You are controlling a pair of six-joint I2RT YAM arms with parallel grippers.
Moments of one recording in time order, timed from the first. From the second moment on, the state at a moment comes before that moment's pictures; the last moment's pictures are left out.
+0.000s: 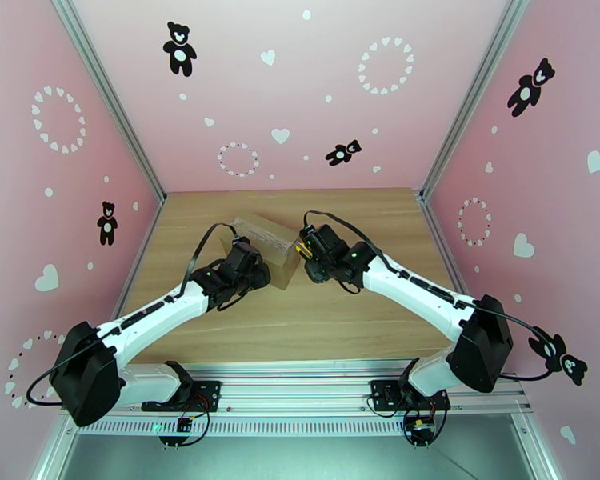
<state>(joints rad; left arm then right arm) -0.66 1.32 0.91 -0.46 -0.15 -0.76 0.79 1.50 1.25 -0.67 0.21 0.31</state>
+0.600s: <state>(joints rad) -0.66 1.36 0.94 -0.43 -0.19 -0.76 0.80 1.50 1.25 -0.70 0.24 0.31</state>
